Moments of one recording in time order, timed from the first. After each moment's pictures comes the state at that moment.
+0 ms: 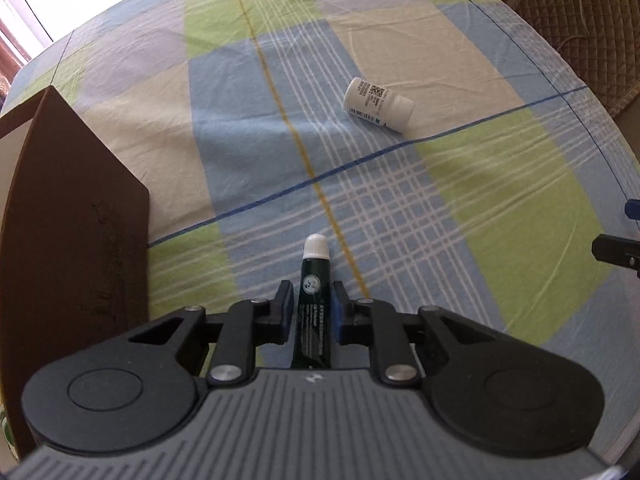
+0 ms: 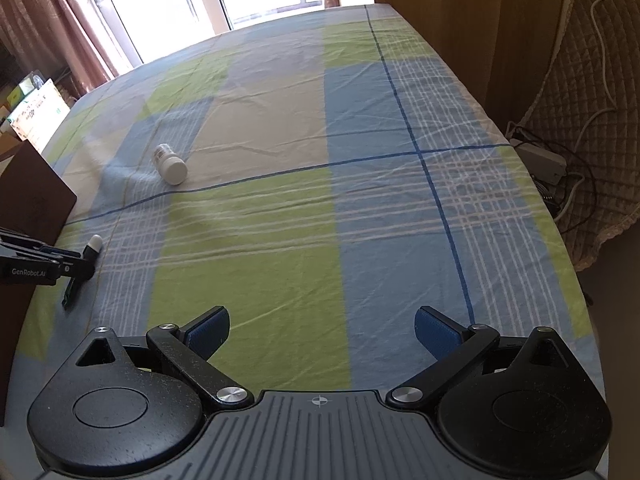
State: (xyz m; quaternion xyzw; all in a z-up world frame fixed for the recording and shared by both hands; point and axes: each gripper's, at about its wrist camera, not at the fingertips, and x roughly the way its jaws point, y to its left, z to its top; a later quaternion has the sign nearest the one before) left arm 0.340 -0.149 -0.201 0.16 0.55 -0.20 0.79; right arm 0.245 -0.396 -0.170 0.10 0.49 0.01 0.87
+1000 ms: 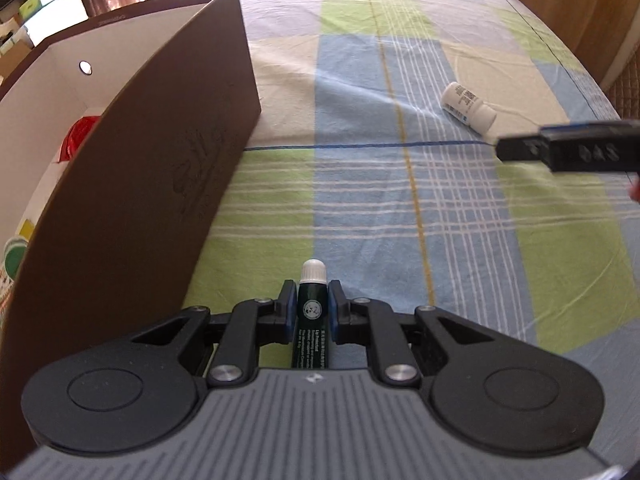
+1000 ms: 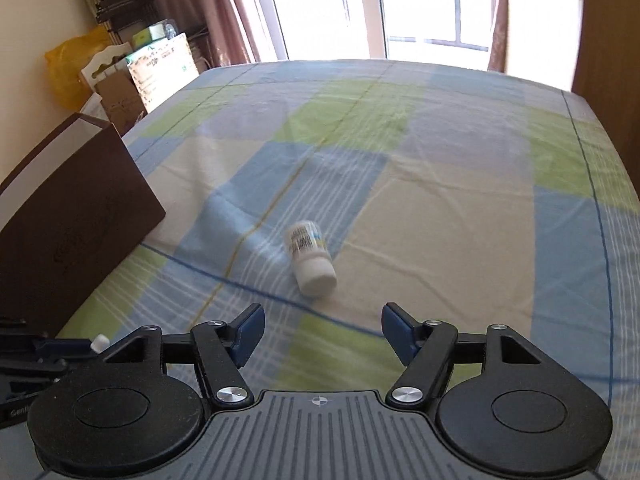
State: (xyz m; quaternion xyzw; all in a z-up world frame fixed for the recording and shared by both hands) left arm 0.283 -0.095 -0.199 0.06 0.52 -0.04 0.85; right arm 0.378 -0.311 -0.177 0.00 0.43 0.22 0.87
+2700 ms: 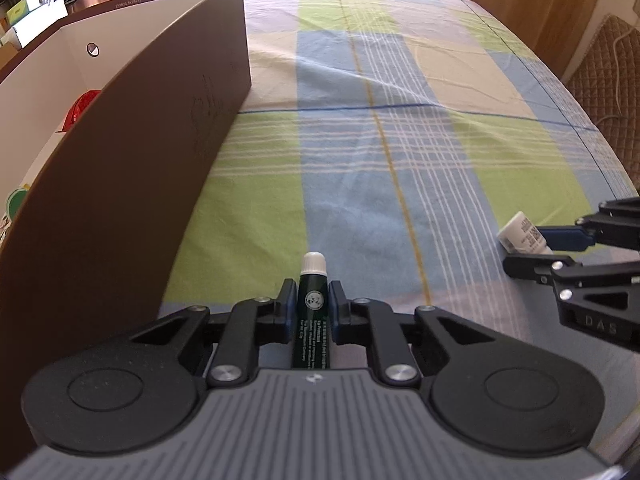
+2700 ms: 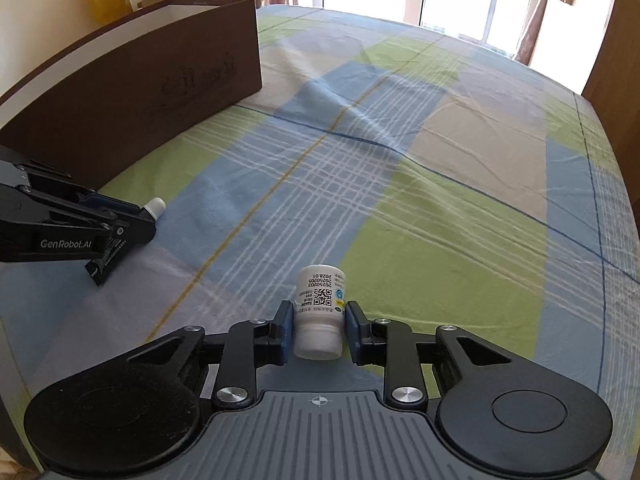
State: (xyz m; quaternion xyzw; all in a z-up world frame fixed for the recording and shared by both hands) left arm 0.213 -0.073 -0.197 0.05 0.50 -0.10 0.86; right arm 0.215 -0.278 -0.183 -0.11 0.46 0.23 0.85
